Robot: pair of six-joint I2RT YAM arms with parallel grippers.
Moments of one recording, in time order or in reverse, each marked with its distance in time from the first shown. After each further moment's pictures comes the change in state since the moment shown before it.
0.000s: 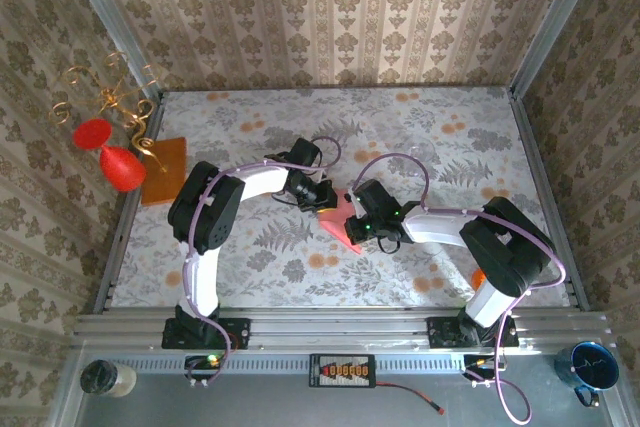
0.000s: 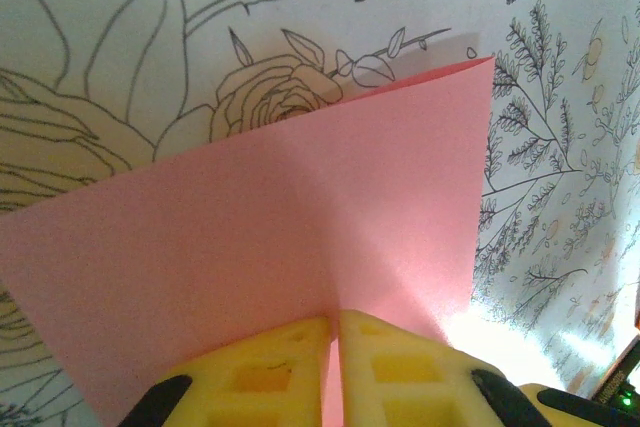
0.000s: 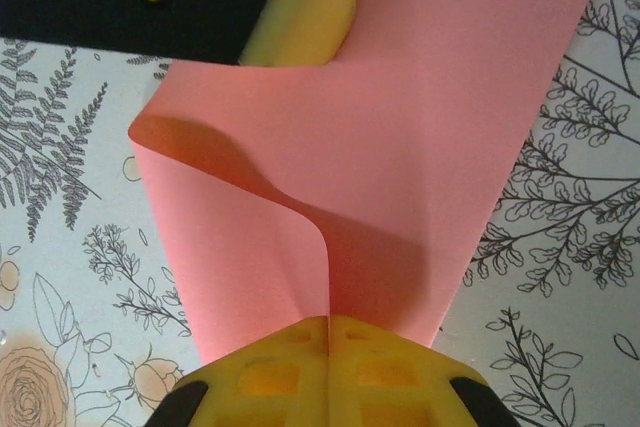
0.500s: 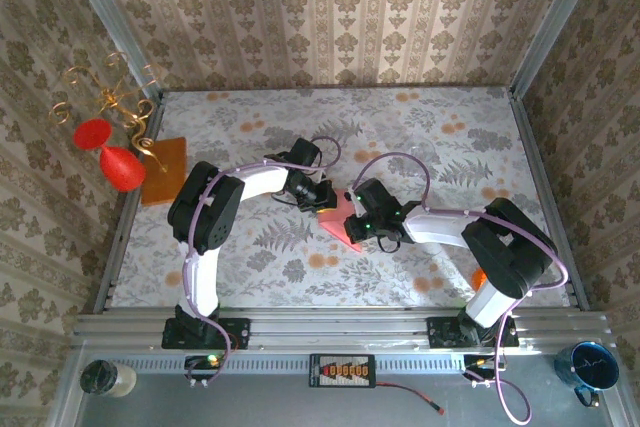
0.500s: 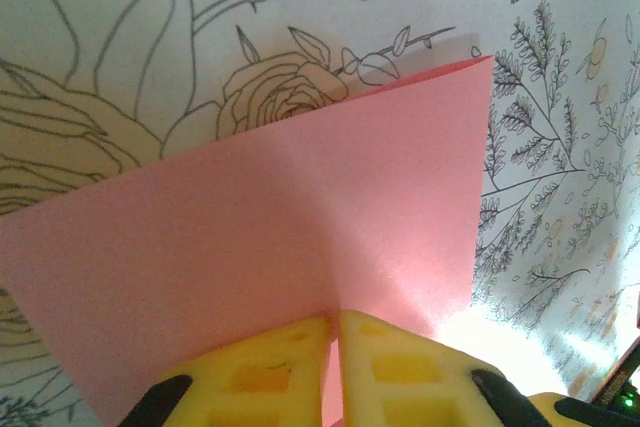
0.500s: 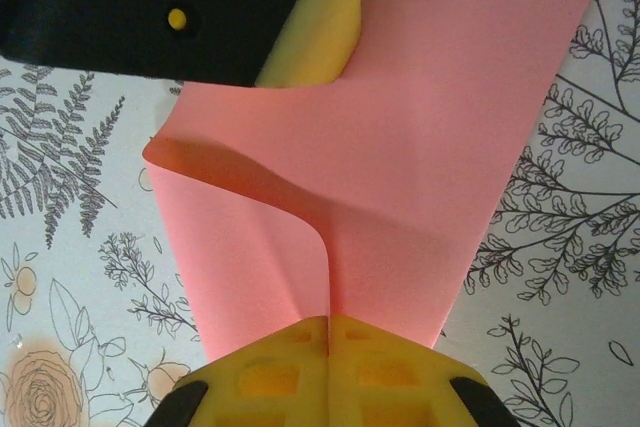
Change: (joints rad) left arm 0.000 -0.001 0.000 -0.003 -0.003 0.000; right arm 0.000 -0.010 0.000 0.010 0.001 -0.001
